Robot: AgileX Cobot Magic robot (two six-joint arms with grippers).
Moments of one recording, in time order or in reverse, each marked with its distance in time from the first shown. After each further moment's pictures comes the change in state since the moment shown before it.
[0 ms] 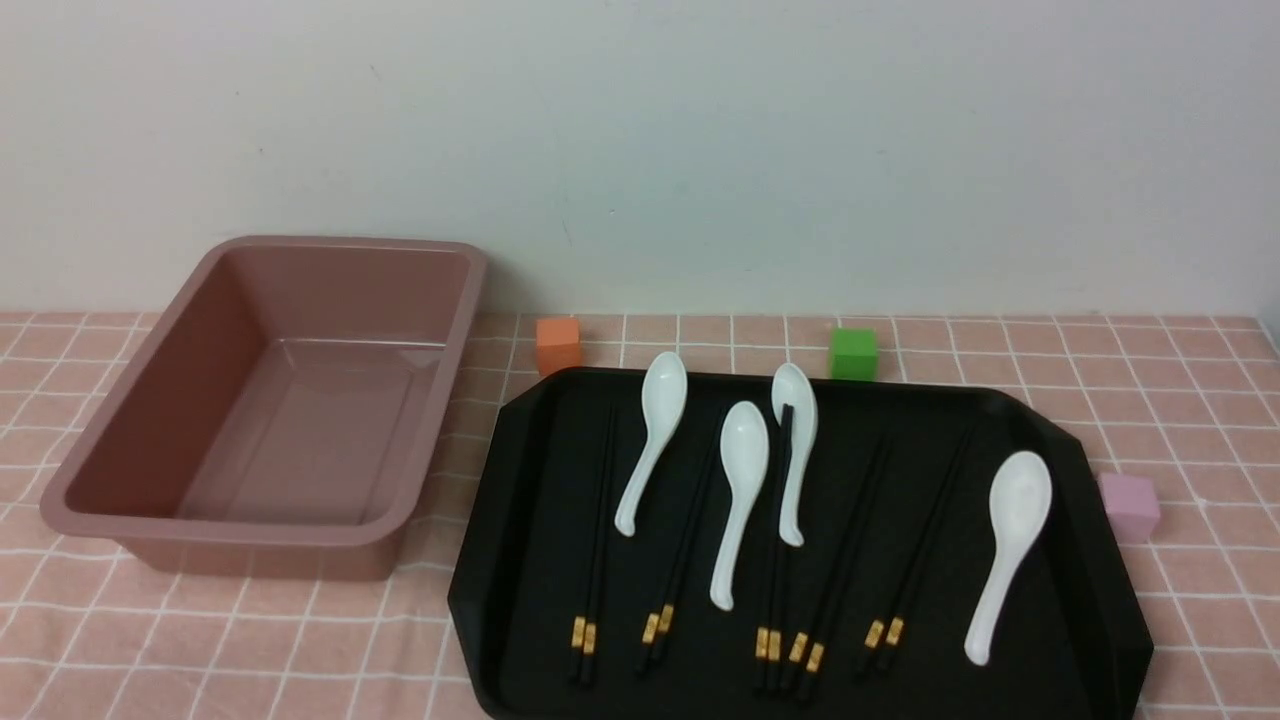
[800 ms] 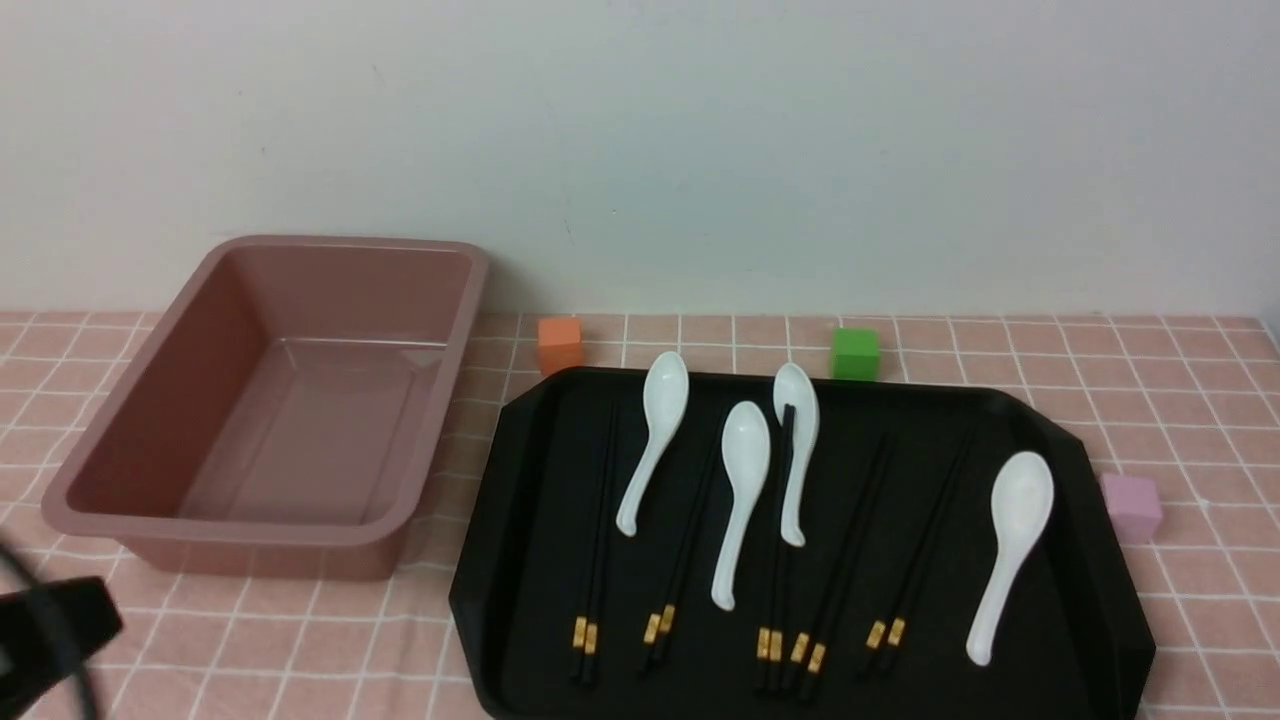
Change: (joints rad) right arm 0.000 0.000 0.000 0.000 0.000 0.000; left arm 0.000 0.488 -0.595 -0.336 0.415 0.209
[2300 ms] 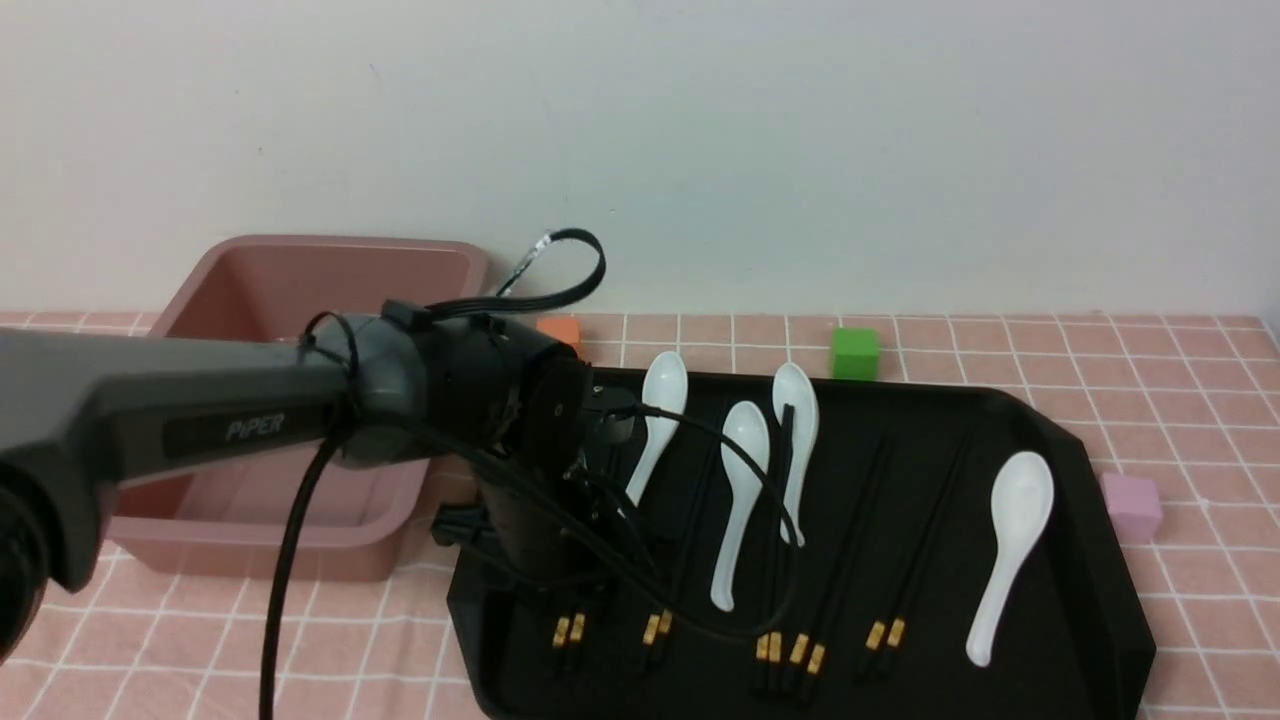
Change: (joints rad) right arm 0.000 0.000 0.000 -0.001 0.000 0.000; left arm -0.494 1.526 -0.755 0.462 -0.012 -0.226
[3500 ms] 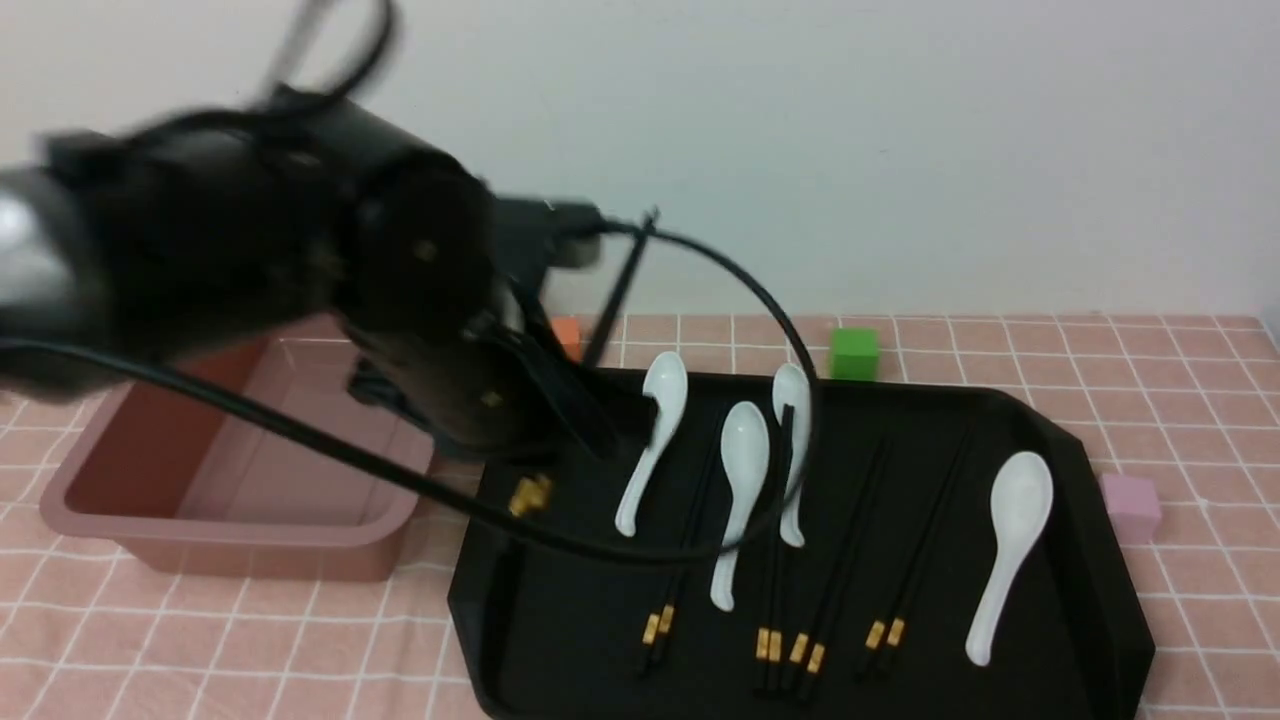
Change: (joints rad) right arm 0.000 0.000 0.000 0.000 0.000 0.000; left arm 0.002 -0.418 0.001 0.099 0.157 -0.026
